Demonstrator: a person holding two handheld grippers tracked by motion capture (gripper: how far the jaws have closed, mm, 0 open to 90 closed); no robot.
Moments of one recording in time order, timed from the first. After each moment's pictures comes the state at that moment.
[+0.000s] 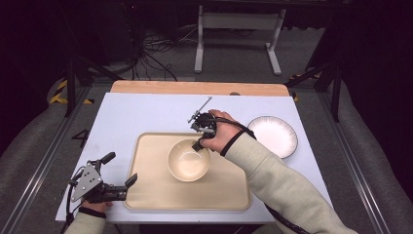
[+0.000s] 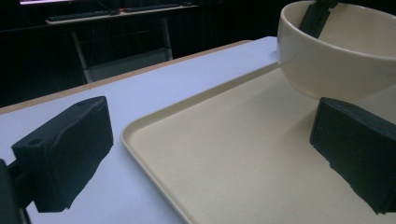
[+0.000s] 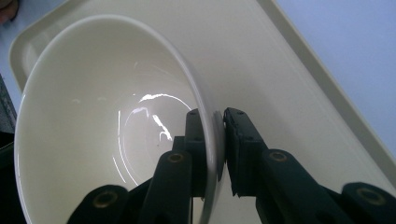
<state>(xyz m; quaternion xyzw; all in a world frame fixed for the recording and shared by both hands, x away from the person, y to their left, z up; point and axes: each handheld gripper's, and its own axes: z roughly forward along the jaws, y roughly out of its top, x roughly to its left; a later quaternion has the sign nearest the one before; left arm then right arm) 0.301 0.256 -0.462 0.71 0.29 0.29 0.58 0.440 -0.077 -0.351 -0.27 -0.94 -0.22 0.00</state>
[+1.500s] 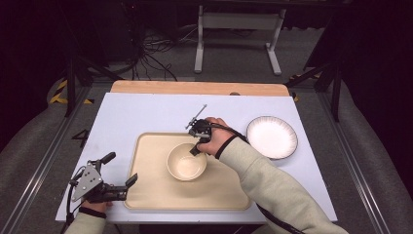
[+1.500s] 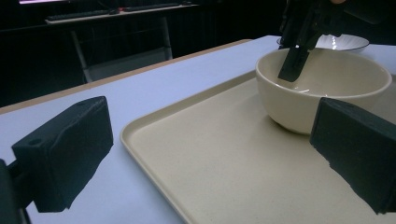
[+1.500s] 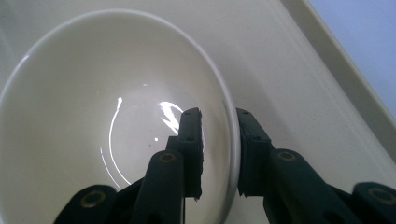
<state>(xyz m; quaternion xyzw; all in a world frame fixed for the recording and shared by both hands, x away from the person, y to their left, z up) 0.301 0.255 -0.462 0.71 0.29 0.29 0.58 0.455 -0.071 -0.394 -0.27 -0.94 -0.20 0.01</state>
